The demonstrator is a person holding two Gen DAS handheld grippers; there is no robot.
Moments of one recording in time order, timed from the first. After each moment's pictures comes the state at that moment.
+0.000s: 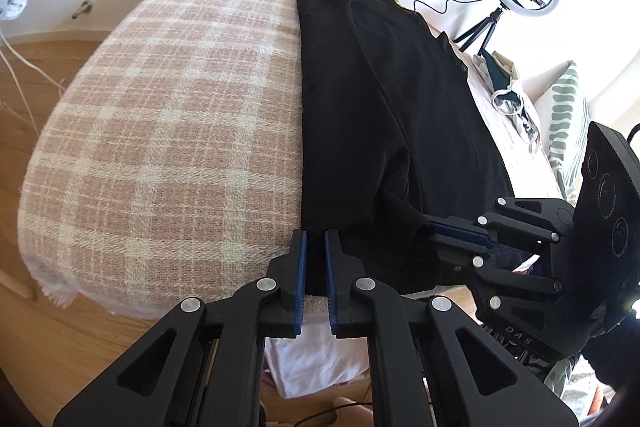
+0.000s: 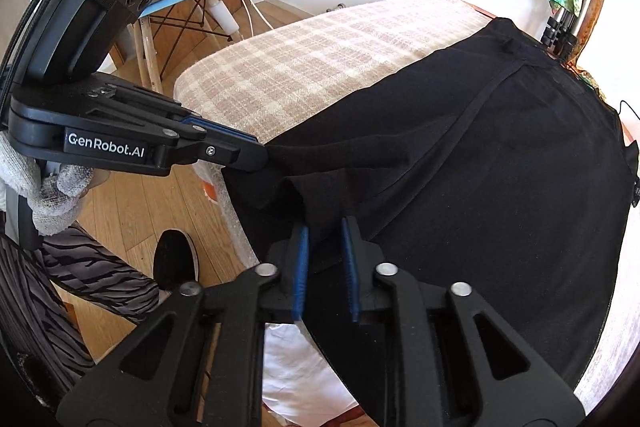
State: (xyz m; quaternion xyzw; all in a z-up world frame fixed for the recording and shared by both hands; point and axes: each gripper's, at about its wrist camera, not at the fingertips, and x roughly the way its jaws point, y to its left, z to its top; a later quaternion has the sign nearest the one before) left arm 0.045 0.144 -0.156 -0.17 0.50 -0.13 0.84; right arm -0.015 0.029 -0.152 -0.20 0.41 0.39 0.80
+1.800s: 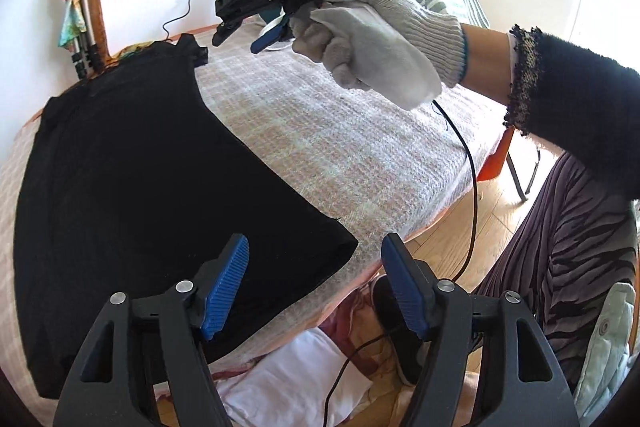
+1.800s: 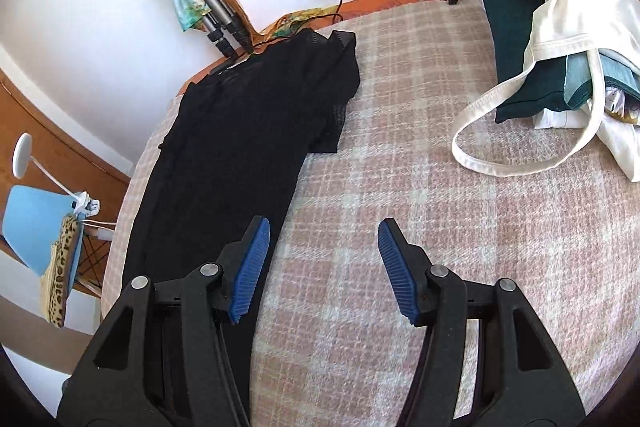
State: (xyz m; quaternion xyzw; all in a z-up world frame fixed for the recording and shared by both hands) left arm 0.024 -0.139 -0.127 0.11 0.39 -0.32 0.85; right arm 0.223 -0.295 -0.131 0.16 0.48 0.17 0.85
